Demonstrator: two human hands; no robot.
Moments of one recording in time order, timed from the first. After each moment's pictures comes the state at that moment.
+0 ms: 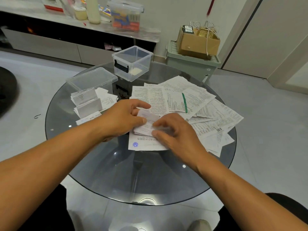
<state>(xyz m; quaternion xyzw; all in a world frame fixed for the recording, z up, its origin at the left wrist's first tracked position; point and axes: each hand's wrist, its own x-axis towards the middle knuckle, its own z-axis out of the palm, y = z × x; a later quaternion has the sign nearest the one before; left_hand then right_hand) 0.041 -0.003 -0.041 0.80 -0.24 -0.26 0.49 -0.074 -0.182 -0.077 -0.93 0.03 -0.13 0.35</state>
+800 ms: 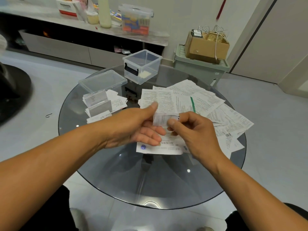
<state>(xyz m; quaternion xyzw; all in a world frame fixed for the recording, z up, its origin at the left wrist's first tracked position) 0.021 0.002 -0.026 0.63 -0.14 -0.45 0.62 -0.078 -0.179 -0.057 -0.79 0.10 -0.18 0.58</state>
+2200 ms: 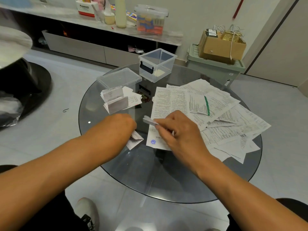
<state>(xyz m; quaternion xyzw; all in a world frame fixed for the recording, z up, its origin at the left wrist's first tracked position) 0.013 0.071 -0.050 0.94 -0.35 -0.04 -0.03 -0.062 -0.130 -0.073 -0.93 -0.05 -0.18 0.31</state>
